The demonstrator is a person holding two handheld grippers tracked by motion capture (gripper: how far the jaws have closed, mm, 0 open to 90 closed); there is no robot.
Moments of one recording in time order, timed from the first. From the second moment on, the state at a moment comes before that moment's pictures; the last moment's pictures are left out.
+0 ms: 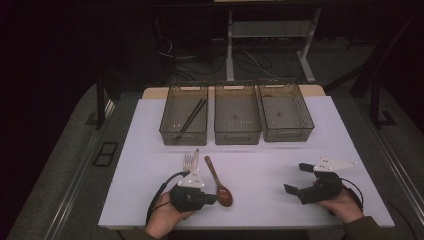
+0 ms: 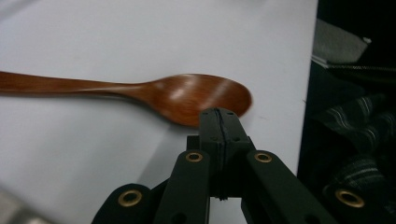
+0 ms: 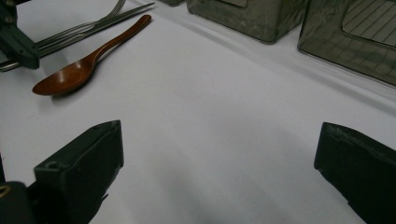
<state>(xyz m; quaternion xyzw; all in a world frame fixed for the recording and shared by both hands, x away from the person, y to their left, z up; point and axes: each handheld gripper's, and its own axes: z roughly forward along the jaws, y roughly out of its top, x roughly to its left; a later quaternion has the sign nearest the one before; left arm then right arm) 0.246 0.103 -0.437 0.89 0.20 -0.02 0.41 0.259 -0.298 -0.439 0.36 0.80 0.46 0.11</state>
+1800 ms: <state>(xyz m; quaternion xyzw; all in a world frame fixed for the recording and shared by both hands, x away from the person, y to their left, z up) 0.314 0.026 -0.449 0.91 0.17 0.00 0.39 0.260 -0.298 -0.440 0.36 0.80 0.46 0.11</state>
